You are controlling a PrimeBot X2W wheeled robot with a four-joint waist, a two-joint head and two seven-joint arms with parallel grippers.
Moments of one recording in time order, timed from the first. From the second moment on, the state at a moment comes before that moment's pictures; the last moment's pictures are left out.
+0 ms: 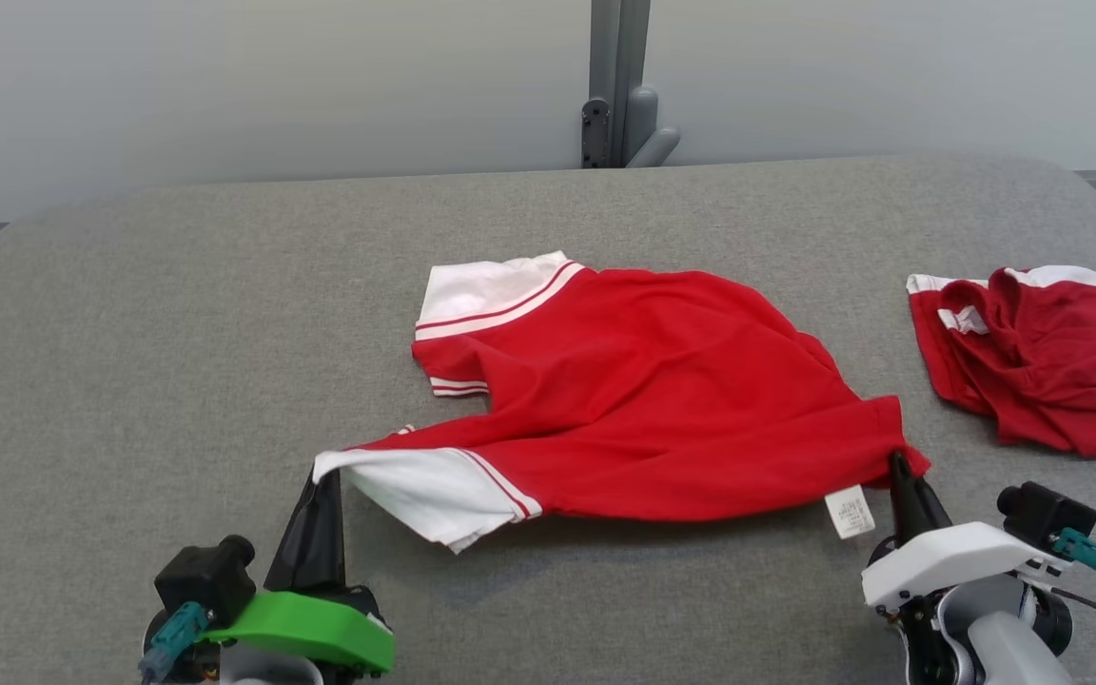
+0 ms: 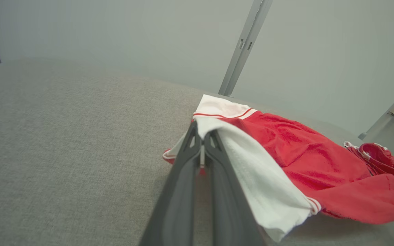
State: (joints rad) left arm -0.06 0.05 -0.17 0.32 -0.42 -0.08 -0.26; right arm -0.21 -0.07 0.04 0.64 0.61 0.13 -0.25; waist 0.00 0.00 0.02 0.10
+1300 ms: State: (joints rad) left arm -0.32 0.12 -0.22 -0.40 -0.70 -0.02 -0.08; right arm -0.02 -0.09 -0.09 -0.40 0.69 0.13 0.11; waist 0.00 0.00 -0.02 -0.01
